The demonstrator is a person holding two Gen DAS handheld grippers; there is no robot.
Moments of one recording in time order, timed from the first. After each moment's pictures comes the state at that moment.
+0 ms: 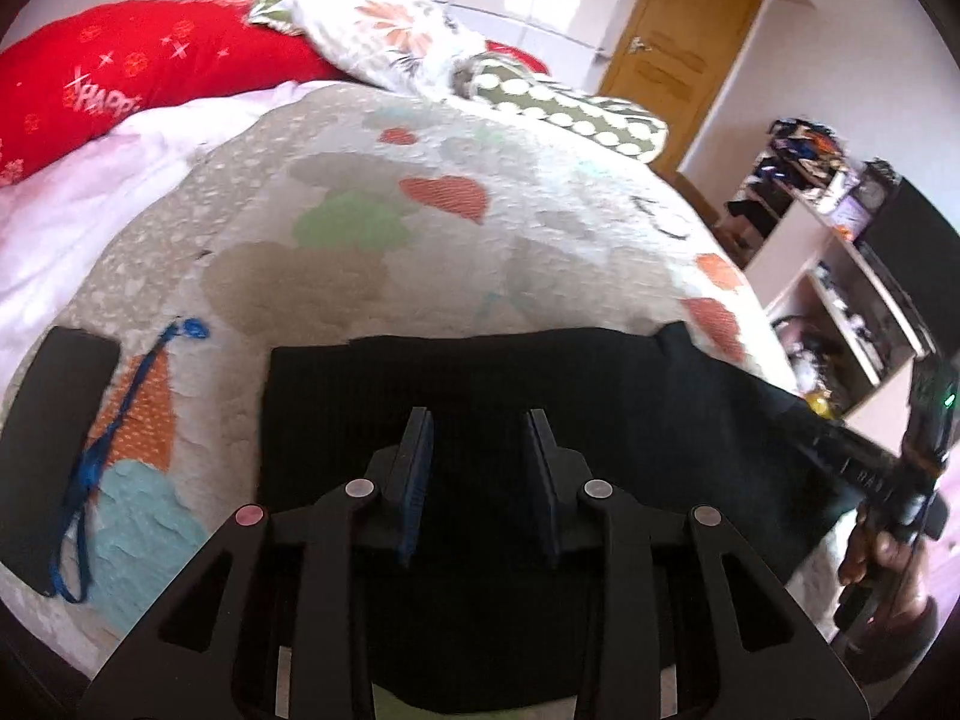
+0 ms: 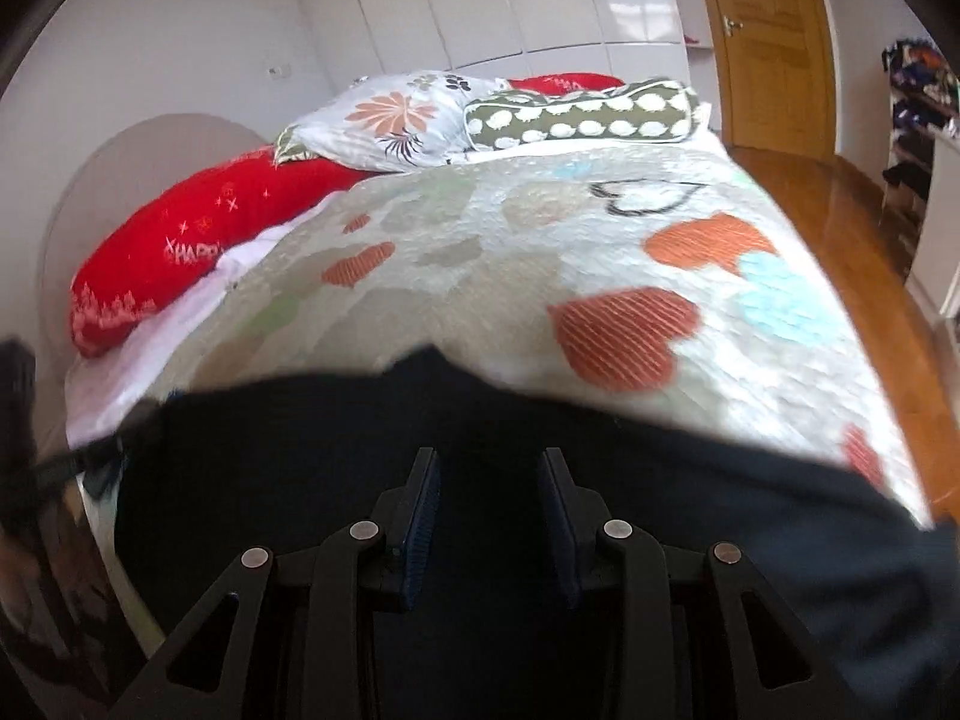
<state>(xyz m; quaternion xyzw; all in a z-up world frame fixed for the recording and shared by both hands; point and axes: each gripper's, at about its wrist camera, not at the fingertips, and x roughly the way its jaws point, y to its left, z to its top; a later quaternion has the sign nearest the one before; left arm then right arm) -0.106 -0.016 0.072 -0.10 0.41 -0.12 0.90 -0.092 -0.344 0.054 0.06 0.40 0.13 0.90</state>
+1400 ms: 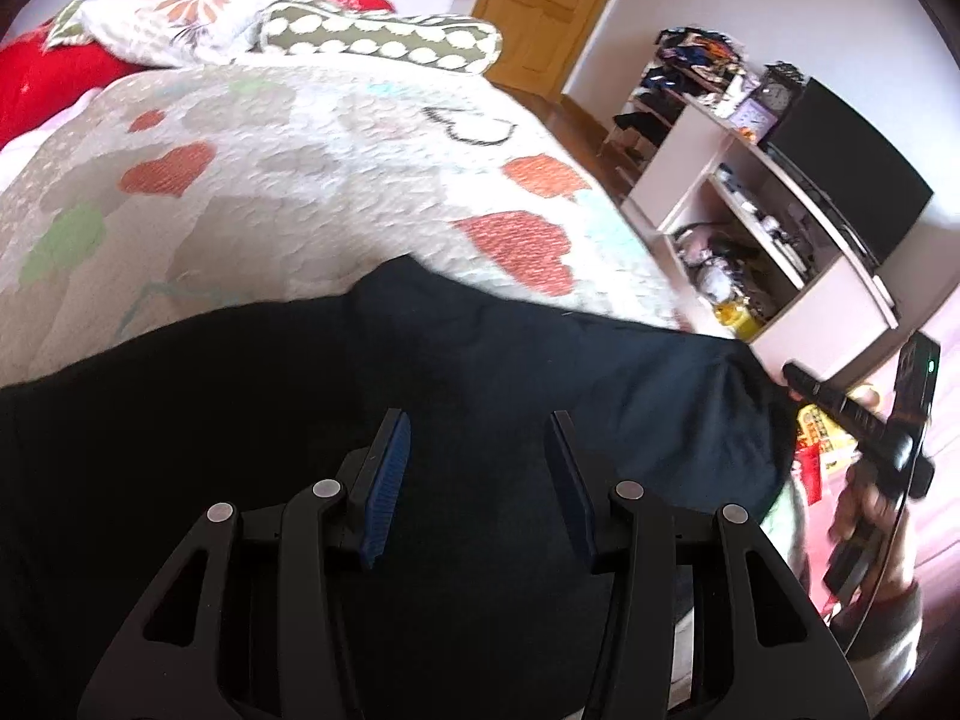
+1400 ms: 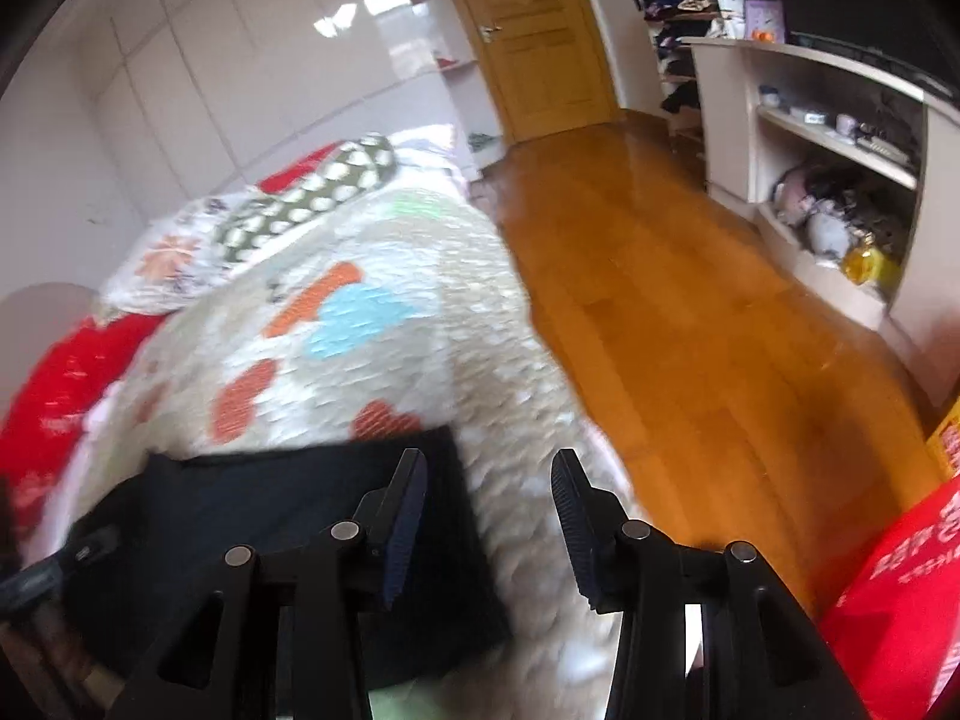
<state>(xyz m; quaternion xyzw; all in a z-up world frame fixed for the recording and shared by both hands) -0.079 -0.185 0.062 -0.05 0.45 -0.26 0.85 -0.164 -0.544 0.055 0.18 0.36 -0.05 0.91</state>
